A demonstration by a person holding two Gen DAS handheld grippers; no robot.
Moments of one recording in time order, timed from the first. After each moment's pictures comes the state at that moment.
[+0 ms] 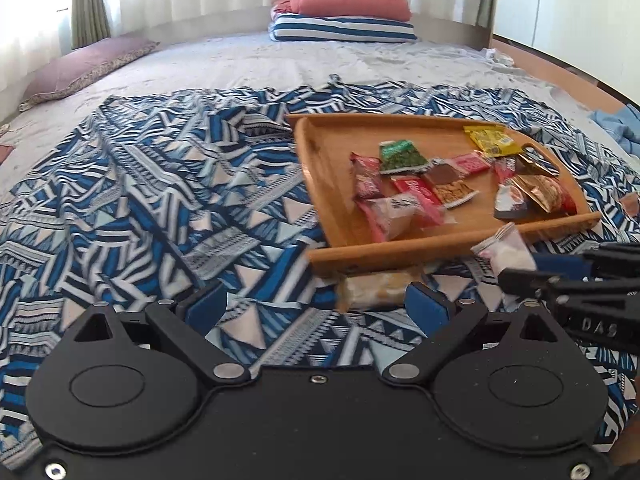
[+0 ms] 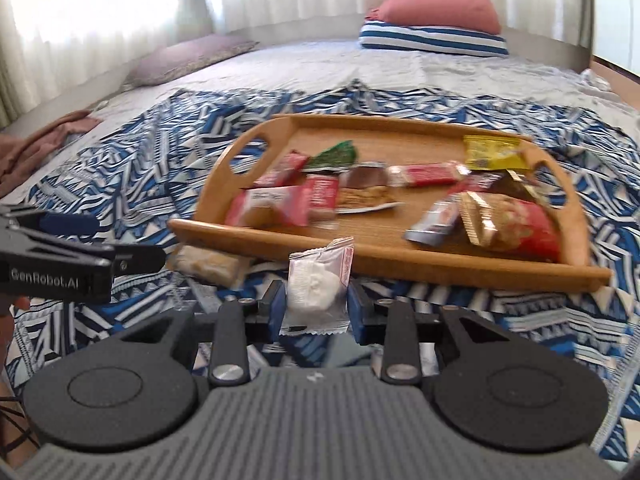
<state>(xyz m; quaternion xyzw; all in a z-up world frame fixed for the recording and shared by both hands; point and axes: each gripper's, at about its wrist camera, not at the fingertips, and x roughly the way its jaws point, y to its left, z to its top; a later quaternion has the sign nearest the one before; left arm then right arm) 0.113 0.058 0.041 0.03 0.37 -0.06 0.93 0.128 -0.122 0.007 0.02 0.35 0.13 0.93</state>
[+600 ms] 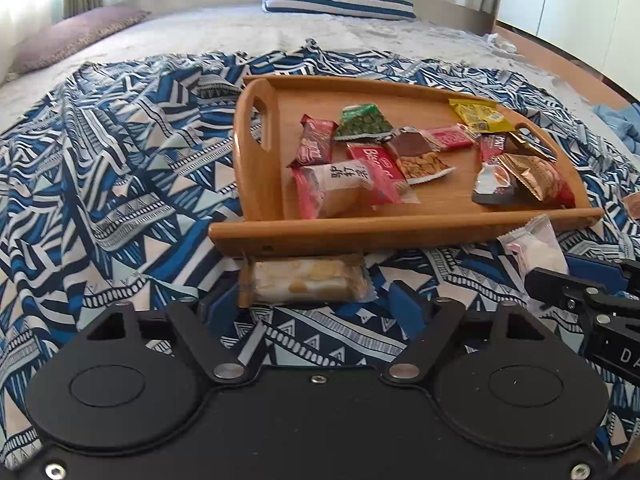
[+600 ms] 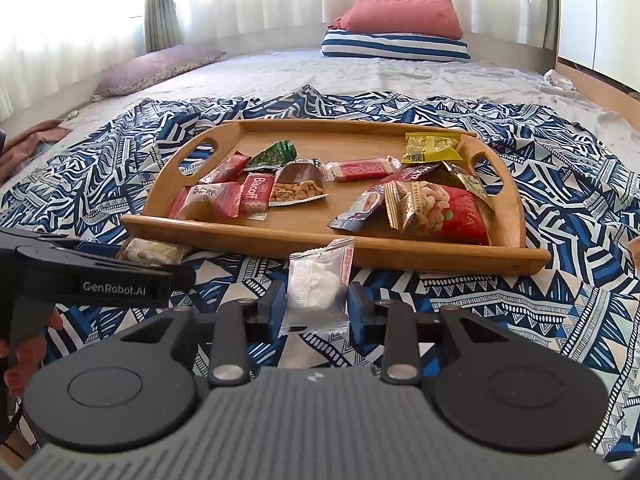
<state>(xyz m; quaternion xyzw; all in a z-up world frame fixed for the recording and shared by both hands) 0.137 0.011 0.007 0.00 0.40 -0.05 0.91 0.114 -0.156 0.001 0.01 0.33 0.09 0.94</state>
